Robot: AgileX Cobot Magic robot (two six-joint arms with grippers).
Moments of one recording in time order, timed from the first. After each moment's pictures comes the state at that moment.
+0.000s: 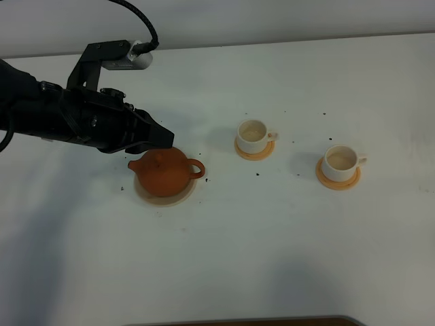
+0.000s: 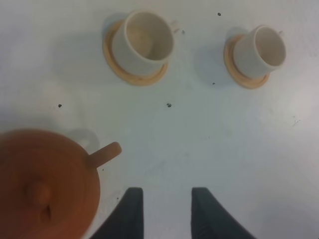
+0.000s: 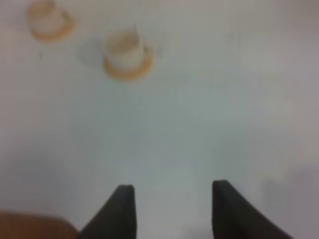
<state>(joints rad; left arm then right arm) -0.22 1.61 -0.99 -0.88 0.61 0.81 0.43 0.20 -0.52 -0.01 1.11 0.05</state>
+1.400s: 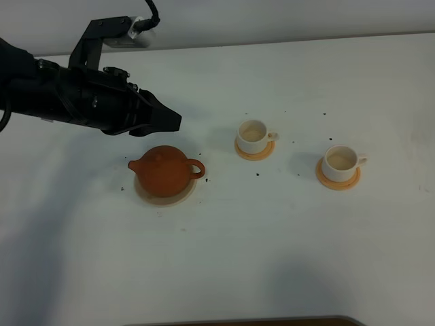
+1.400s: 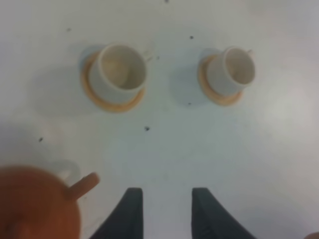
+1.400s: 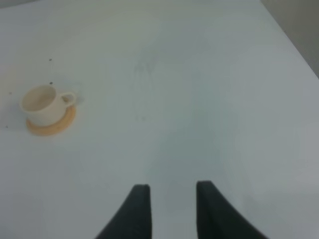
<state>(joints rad) -0.24 1.61 -1.09 -0.88 0.67 0.81 0.08 -0.01 -0.52 0.02 1.11 0.05</state>
